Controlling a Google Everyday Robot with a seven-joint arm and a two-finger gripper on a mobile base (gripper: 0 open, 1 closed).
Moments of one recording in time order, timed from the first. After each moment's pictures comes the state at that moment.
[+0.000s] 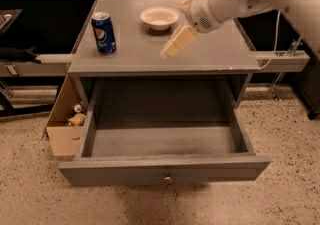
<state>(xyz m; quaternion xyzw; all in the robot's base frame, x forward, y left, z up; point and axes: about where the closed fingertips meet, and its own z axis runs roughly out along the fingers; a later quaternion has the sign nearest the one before) 0.677 -0.033 0.930 -0.59 0.68 0.13 0.42</state>
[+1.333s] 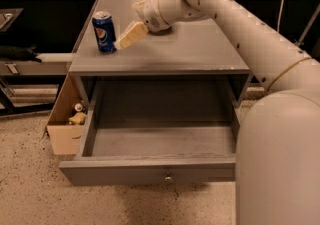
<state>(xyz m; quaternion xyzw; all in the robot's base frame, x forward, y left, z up) 0.755 0.097 0.903 -0.57 0.64 0.24 0.46</state>
